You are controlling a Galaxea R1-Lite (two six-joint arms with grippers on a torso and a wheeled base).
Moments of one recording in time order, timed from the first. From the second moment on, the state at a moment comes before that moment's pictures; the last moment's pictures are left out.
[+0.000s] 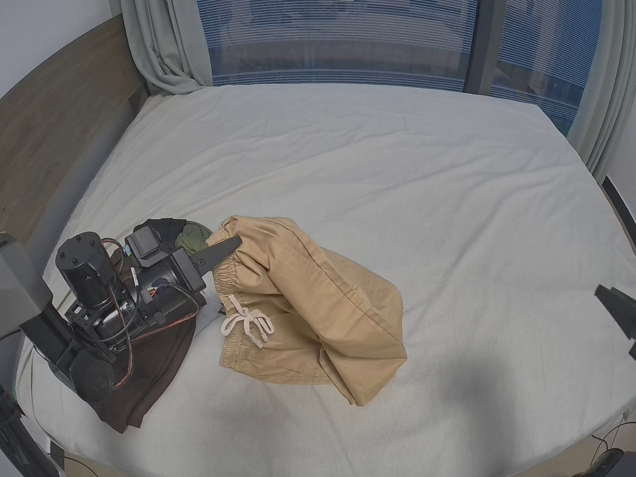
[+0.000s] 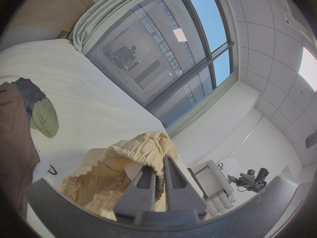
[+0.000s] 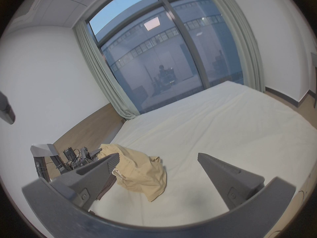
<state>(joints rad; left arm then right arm) -0.29 1.92 -0.46 -1.55 -0.48 -0.72 0.18 0.73 -0.32 -0.32 0.13 0.37</state>
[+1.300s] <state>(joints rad) -0.22 1.92 -0.47 -1.55 -0.48 -0.71 0.38 1.88 -0.36 -1.09 0.23 0.67</state>
